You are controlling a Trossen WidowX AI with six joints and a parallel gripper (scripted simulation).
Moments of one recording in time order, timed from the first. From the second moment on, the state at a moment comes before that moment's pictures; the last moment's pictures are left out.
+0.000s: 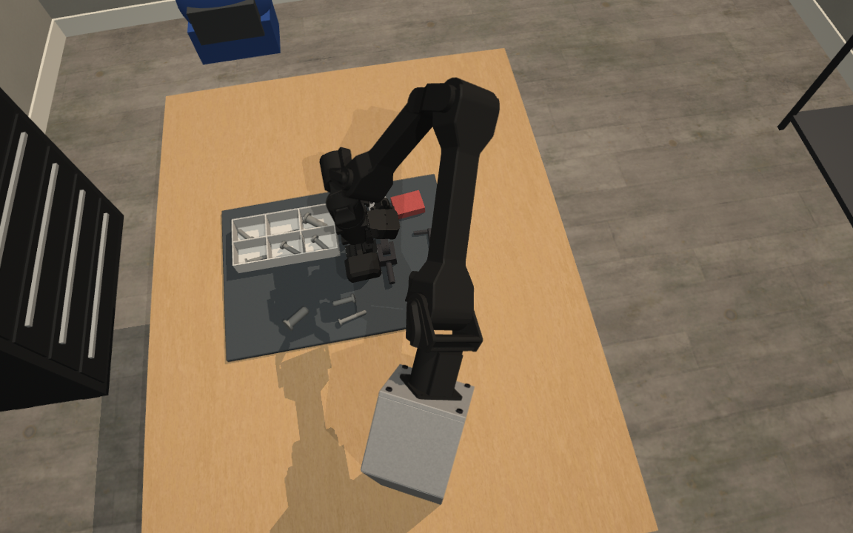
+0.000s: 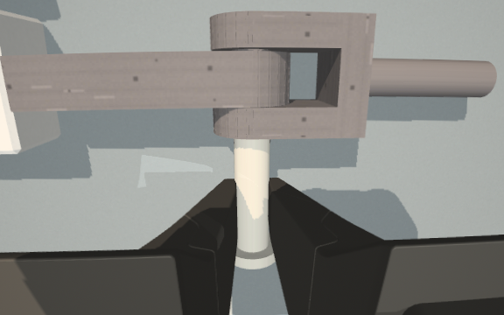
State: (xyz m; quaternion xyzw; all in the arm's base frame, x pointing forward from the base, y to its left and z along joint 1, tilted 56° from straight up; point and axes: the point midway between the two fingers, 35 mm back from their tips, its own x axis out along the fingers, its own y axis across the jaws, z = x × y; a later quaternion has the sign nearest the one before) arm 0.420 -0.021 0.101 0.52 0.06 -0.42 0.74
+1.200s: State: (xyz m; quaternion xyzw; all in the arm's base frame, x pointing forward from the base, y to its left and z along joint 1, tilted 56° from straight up) arm 0.418 -0.026 0.104 0.52 0.06 -0.42 0.74
